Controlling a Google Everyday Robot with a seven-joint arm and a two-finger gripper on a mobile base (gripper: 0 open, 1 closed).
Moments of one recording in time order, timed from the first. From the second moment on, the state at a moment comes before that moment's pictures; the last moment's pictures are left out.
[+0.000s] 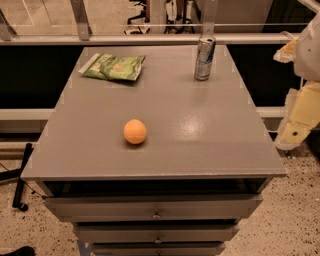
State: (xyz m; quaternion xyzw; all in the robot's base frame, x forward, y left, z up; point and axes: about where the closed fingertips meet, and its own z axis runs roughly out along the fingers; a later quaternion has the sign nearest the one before) arm 0.438 -0.217 0.976 -0.60 0.78 -0.03 0.16
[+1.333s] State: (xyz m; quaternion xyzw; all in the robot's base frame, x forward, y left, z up) arm 0.439 -0.119 0.938 -0.58 0.76 0.10 0.28
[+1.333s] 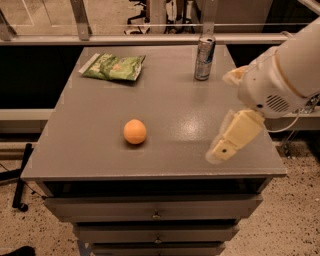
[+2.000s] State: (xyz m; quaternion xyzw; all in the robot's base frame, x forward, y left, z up) arm 0.442 -0.108 0.941 -0.57 0.76 0.10 0.30
